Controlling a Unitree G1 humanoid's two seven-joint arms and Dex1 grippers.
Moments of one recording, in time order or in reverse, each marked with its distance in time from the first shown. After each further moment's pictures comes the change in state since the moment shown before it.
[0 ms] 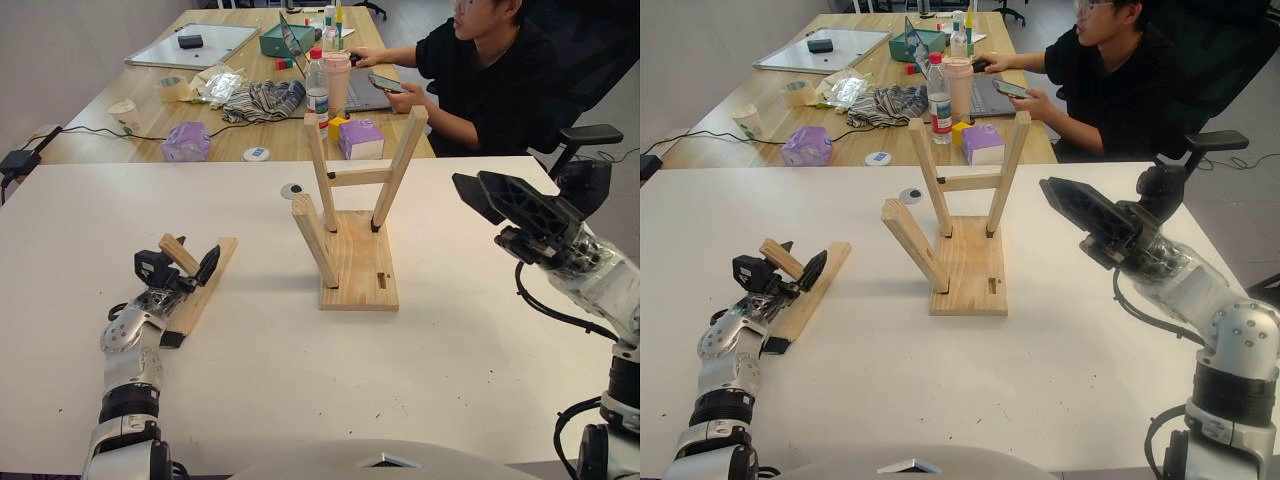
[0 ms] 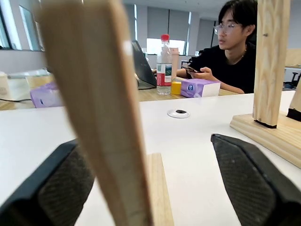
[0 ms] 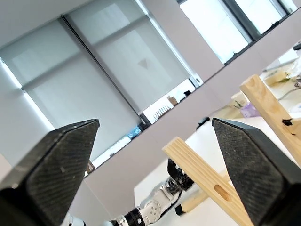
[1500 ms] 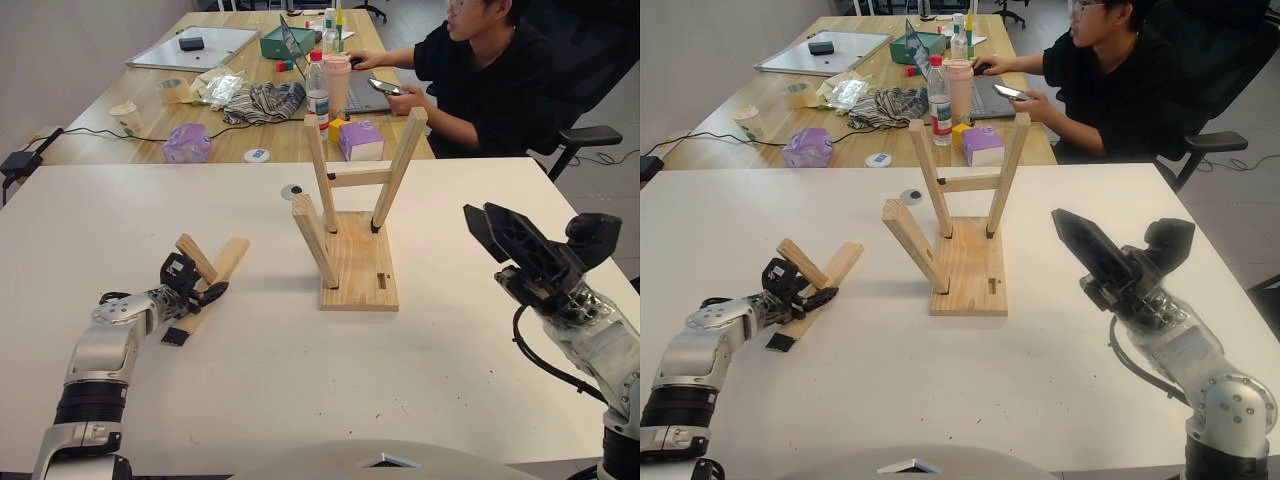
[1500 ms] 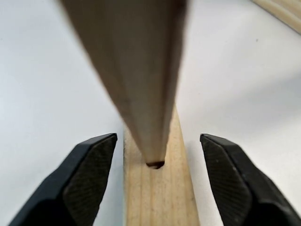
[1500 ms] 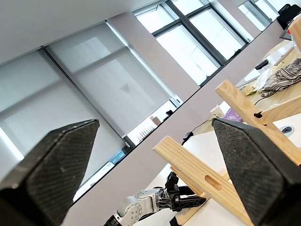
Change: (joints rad) left arm 0.039 0.193 -0.172 -0.374 0.171 0.734 0.117; right arm 0.297 0.074 -0.001 -0.250 0.038 -0.215 -0.127
